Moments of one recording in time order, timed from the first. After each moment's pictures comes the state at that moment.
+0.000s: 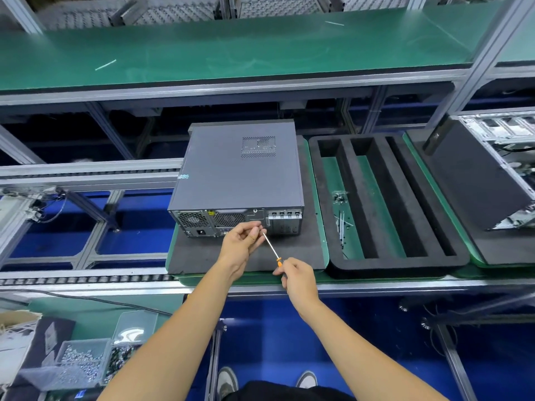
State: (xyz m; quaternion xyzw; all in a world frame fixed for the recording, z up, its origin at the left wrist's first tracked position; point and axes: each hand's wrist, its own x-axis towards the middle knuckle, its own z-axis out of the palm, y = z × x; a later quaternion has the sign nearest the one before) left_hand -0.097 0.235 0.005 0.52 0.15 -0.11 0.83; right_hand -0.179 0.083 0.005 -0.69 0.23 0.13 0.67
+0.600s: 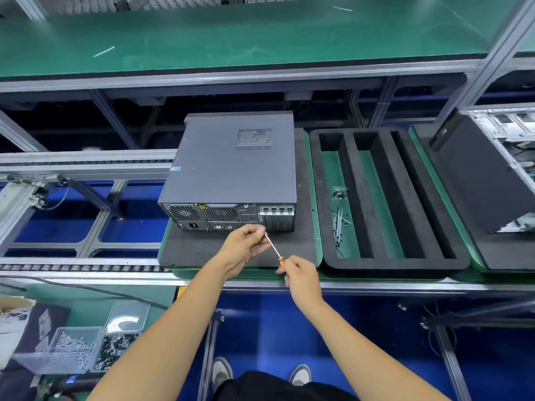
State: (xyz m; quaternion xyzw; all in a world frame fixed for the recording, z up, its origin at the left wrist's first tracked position) left_hand -0.099 0.214 0.000 0.55 0.14 -0.20 0.80; right_hand -0.175 0.047 -0.002 -0.74 0.21 0.14 0.63
